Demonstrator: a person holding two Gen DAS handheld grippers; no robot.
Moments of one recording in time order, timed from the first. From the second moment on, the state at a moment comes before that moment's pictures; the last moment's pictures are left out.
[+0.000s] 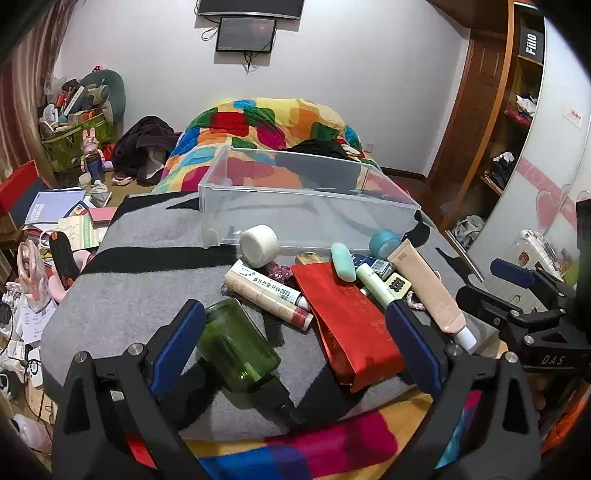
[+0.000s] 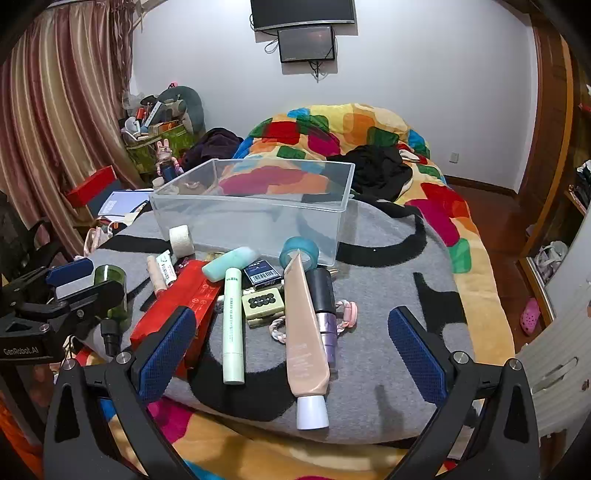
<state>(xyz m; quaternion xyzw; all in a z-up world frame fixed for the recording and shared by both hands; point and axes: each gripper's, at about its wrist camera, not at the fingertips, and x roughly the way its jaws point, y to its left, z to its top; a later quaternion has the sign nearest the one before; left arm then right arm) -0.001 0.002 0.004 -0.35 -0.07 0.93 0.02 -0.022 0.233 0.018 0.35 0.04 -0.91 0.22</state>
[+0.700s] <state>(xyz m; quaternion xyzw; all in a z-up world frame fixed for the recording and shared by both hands) 0.004 0.008 0.011 -0.34 -0.06 0.94 0.02 -0.019 0.231 0.016 0.35 0.03 -0.91 0.22</state>
